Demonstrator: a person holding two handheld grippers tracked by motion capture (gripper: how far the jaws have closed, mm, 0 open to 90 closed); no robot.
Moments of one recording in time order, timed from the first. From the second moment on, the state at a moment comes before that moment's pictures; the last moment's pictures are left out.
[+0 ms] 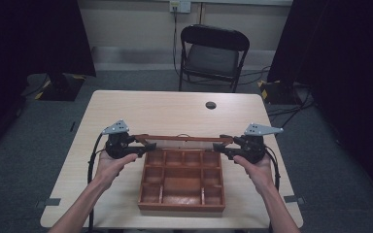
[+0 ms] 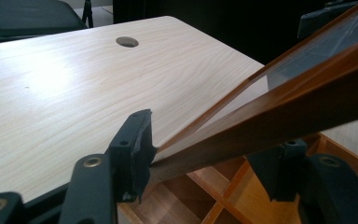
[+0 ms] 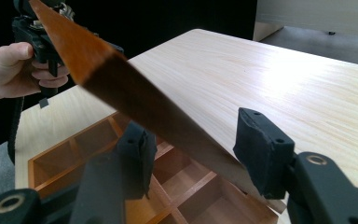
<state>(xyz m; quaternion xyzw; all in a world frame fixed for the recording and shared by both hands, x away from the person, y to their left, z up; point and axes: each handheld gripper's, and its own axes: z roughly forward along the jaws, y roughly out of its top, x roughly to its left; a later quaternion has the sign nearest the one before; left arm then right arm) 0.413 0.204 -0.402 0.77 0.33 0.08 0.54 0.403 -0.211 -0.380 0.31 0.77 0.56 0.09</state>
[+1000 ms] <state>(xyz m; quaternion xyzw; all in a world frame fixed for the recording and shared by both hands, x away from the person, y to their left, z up) 0.440 0.206 -0.409 0.76 0.35 0.08 0.54 0.439 -0.204 -0.401 0.34 0.77 0.54 0.10</state>
